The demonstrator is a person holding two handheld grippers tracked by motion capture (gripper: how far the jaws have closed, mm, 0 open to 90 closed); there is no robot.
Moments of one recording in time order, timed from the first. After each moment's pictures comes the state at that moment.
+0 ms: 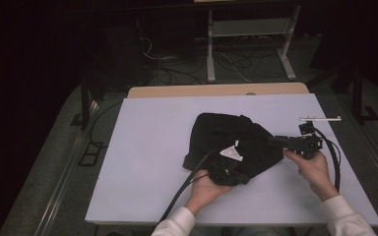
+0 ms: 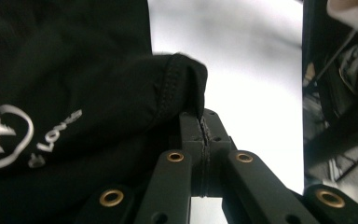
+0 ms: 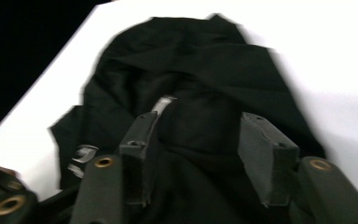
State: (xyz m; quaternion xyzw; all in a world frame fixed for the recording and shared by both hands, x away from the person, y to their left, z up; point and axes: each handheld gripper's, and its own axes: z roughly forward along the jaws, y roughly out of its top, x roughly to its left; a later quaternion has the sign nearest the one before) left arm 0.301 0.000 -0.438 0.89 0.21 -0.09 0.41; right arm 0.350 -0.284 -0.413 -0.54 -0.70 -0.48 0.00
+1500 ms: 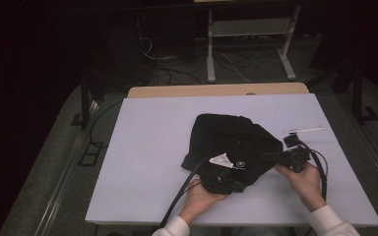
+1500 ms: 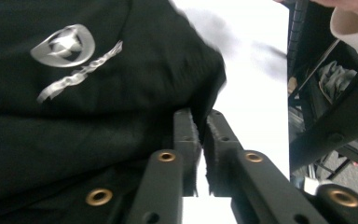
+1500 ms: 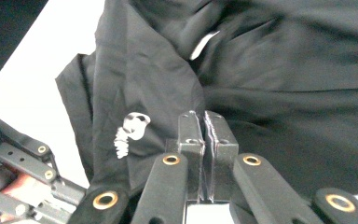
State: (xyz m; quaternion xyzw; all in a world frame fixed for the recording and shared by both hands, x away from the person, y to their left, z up) left arm 0.291 0.021 -0.450 0.86 0.23 -0.11 0.45; right arm 0.323 -0.253 -0.418 -0.55 -0.73 -0.41 0.03
